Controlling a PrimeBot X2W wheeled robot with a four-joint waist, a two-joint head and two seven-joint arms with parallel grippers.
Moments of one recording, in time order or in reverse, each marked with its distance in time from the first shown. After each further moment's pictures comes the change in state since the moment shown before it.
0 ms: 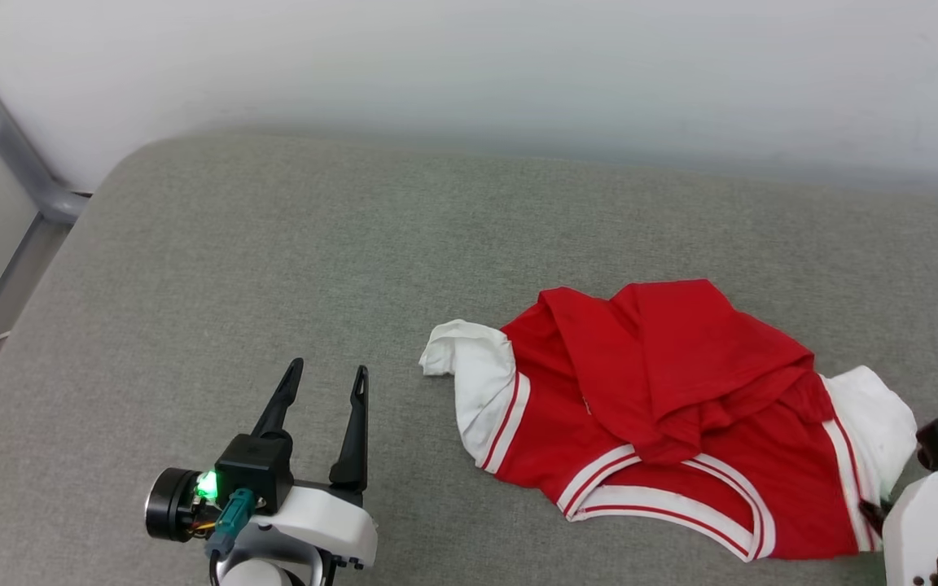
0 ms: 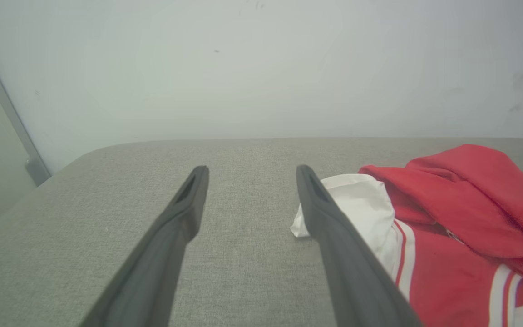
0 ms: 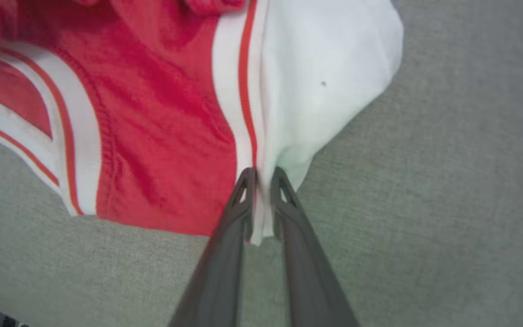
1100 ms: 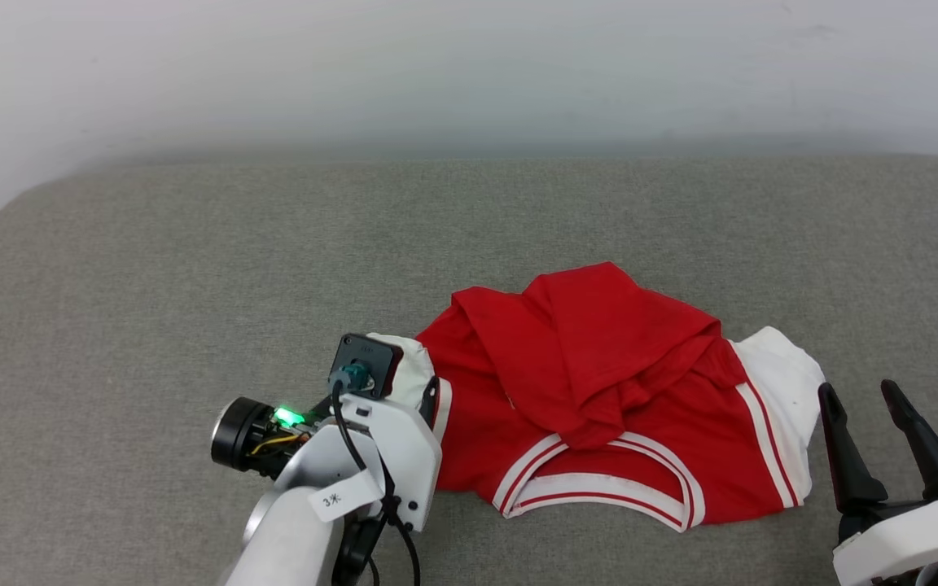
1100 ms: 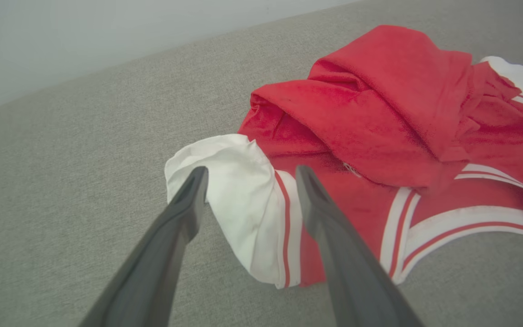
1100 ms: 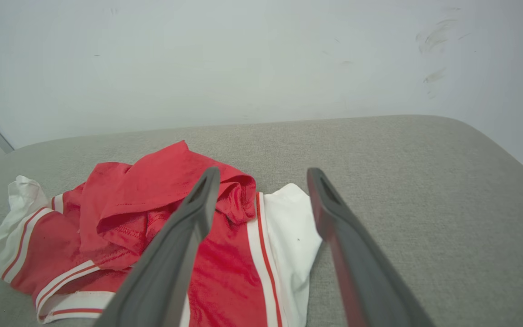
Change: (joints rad) left arm -0.147 -0.003 -0.135 -0.052 0.027 -0.025 0.665; right arm 0.145 0.305 -0.180 -0.316 -0.135 0.000 -0.637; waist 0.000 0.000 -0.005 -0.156
